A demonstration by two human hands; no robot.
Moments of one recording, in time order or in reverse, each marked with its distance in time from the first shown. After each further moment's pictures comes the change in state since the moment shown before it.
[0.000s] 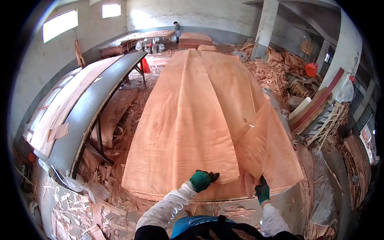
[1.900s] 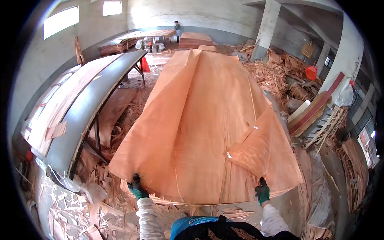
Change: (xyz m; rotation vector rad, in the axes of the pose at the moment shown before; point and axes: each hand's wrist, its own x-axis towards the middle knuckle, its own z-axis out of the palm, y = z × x) left_hand -0.217 -0.115 0.023 -1.063 1.821 -0.952; right_hand 0.001 -0.033 -0.004 0.107 -0.059 0.185
